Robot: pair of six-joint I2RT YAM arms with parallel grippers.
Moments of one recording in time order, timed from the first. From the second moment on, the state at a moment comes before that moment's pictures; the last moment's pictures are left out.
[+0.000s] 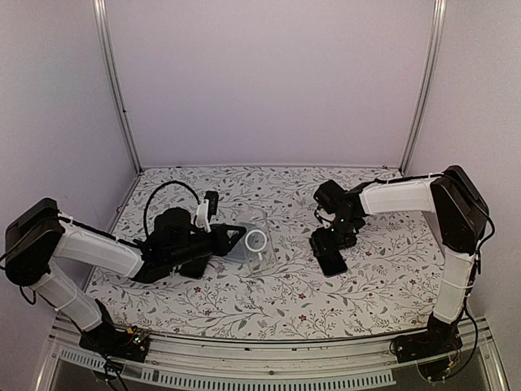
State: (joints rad) left arm -0.86 1.50 0.53 0.73 0.00 -0.62; right arm 0.65 1.94 1.26 -0.65 0.05 0.34
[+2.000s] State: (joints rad) left arm -0.89 1.99 1.00 0.32 0.11 -1.13; right arm 0.66 1.99 1.35 -0.76 0.02 0.27
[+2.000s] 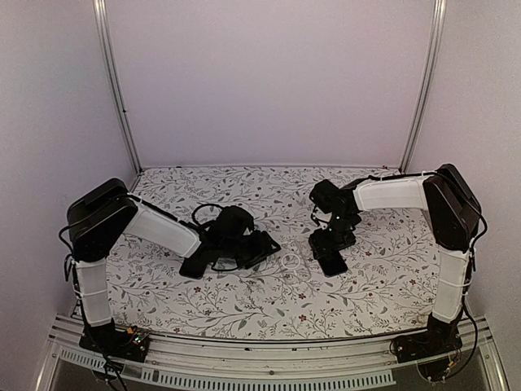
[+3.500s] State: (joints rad) left arm -0.90 1.60 0.84 0.25 -0.36 -0.90; right arm 0.90 2.00 1.61 -0.78 0.04 0.42
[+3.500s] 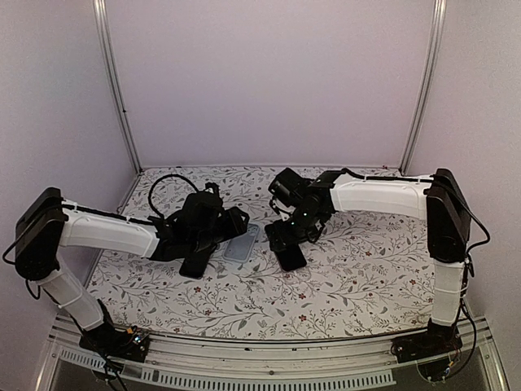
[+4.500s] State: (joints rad) left arm -0.90 1.60 0.83 0.24 -0.39 -0.88; right arm 0.90 2.10 1.54 -0.70 0.15 0.51
